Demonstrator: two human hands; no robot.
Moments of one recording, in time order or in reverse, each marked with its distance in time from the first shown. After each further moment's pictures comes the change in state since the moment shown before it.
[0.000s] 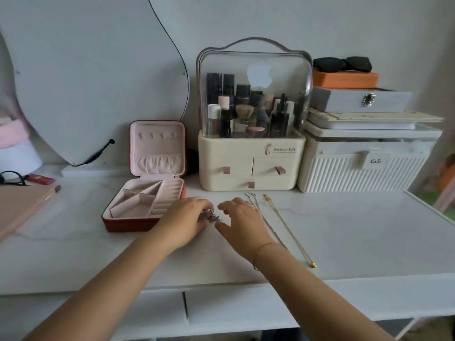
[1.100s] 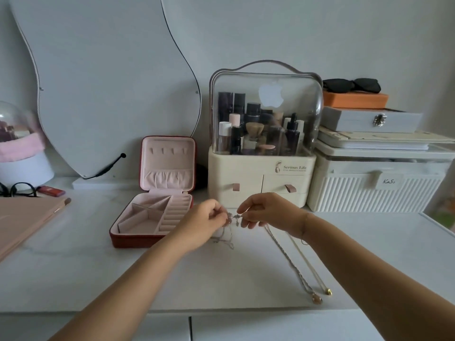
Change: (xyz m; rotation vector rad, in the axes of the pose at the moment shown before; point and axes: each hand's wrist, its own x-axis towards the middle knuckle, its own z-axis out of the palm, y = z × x) left_hand 0.017 0.016 -0.008 -0.674 0.006 -0.278; right_hand 0.047 0.040 -0.059 0.535 -0.321 0.000
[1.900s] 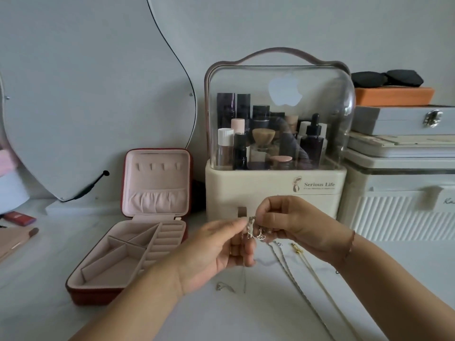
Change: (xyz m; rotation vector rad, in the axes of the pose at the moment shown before) left_hand 0.041 0.011 0.008 -0.775 -0.373 -0.078; right_hand 0.033 0.005 -0.027 0.390 -0.024 -0.139
